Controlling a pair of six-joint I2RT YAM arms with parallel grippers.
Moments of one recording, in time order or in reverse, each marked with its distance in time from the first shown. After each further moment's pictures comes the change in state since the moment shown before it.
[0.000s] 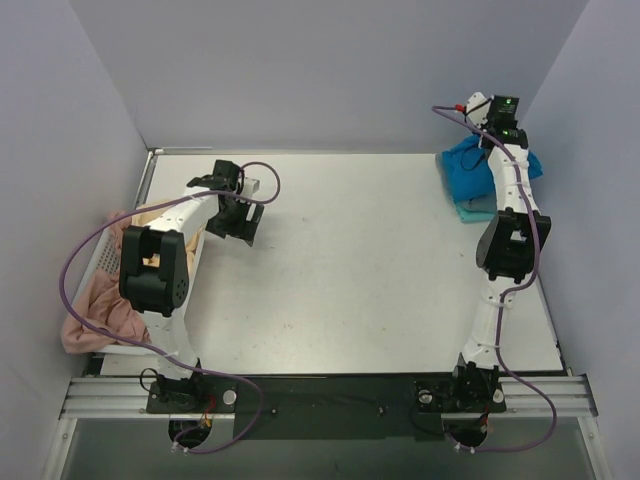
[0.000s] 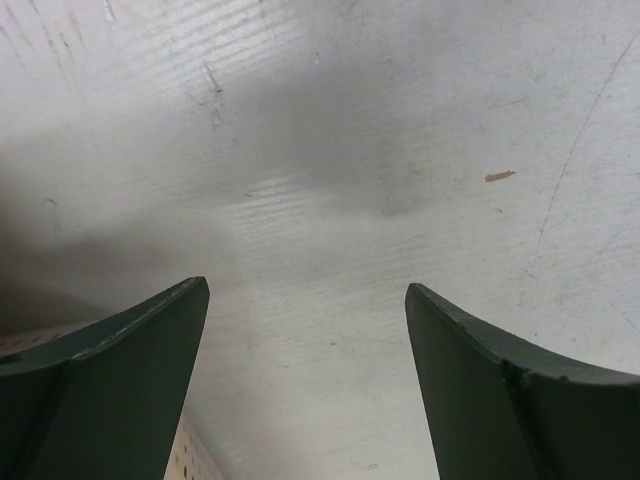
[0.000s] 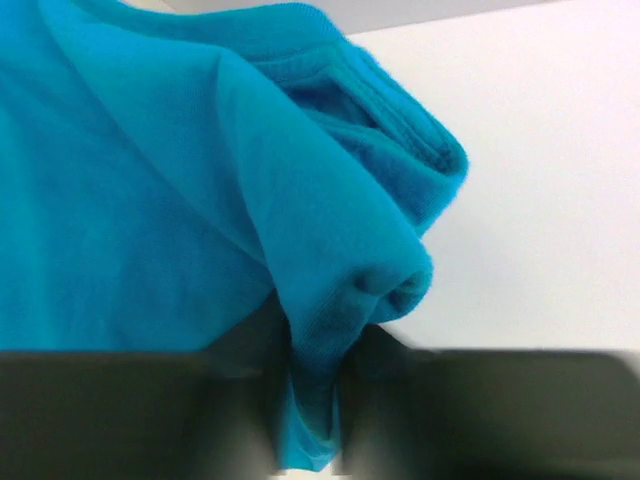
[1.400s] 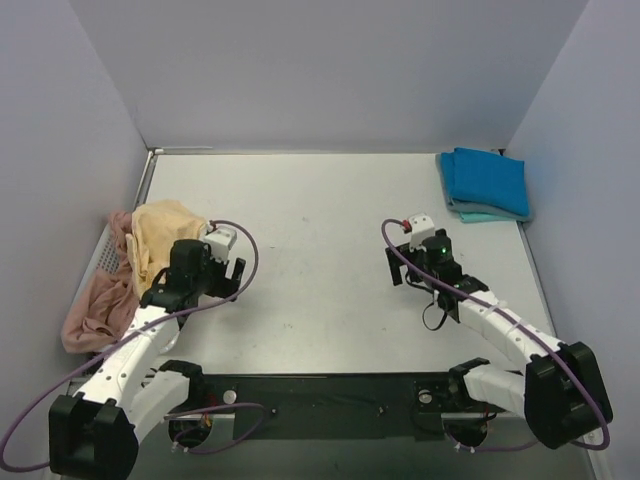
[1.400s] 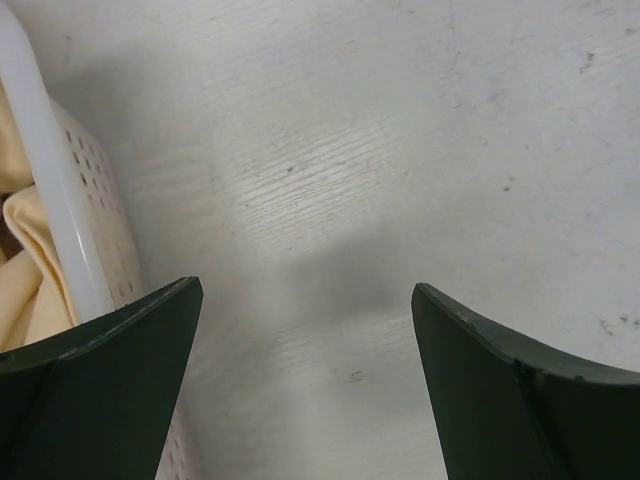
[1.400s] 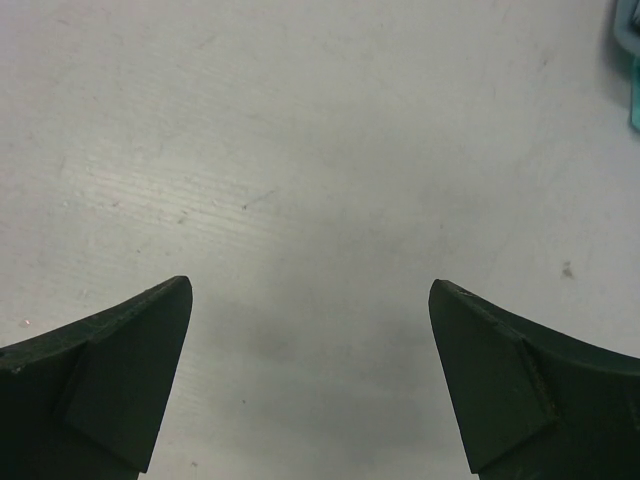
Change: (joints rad) left arm -0.016 -0.967 -0.818 0.320 0.077 0.052; right arm 0.507 -1.155 -1.730 0.525 -0.222 0.852
